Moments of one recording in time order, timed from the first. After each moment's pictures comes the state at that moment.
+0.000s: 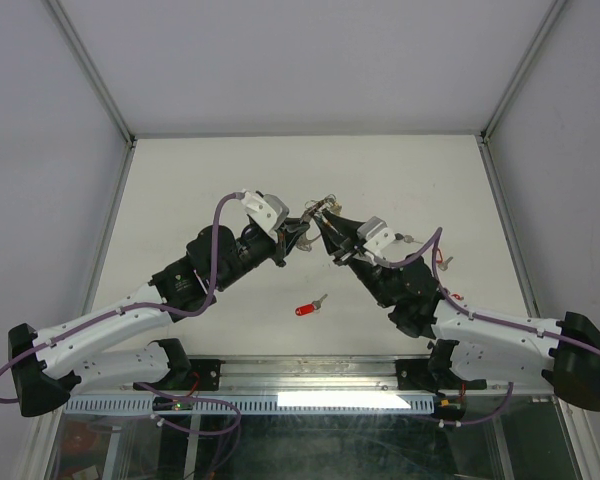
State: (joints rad) left arm -1.01 0.97 0.86 0.12 -0.16 0.00; right arm 1.10 1.00 0.52 0.88 0.32 -0.27
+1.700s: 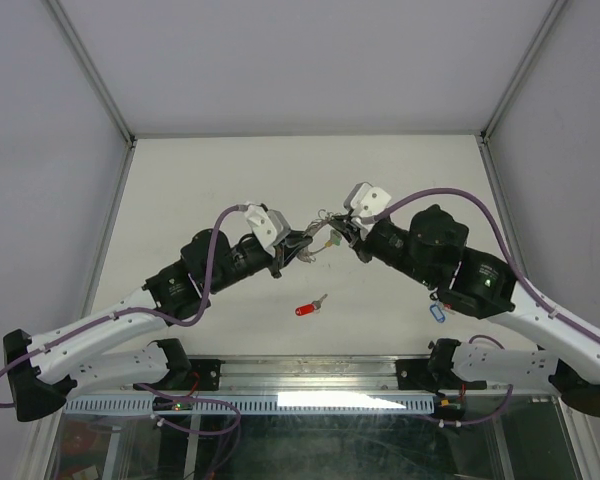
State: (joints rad) left arm -1.01 0.93 0.83 0.09 0.00 0.07; right arm 1.09 0.91 1.17 -0.37 0.20 -0.27
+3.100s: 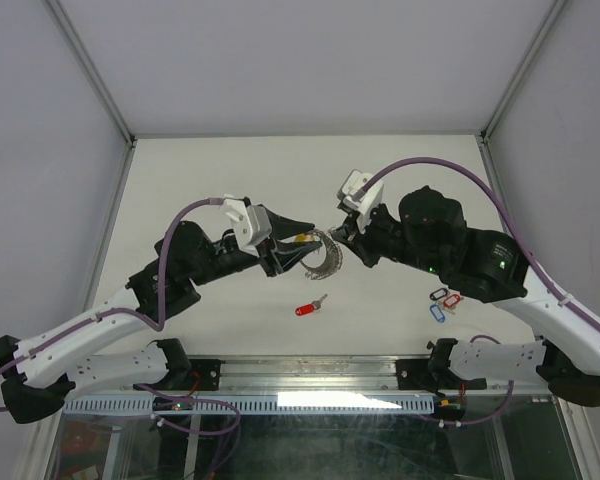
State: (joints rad) left arm -1.01 0.90 0.94 0.14 0.22 0.04; right arm 1.09 1.05 1.49 -0.82 0.12 -0.11
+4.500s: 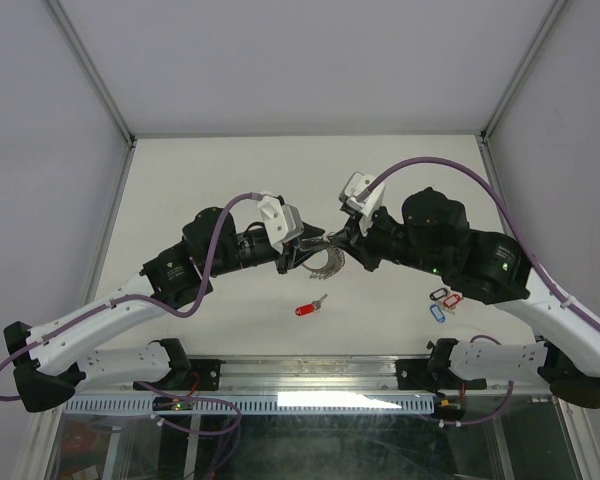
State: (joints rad) left arm -1.01 1.02 1.06 -0.06 0.24 0.15; right arm 1.09 1.04 1.48 -0.81 0.06 -0.08
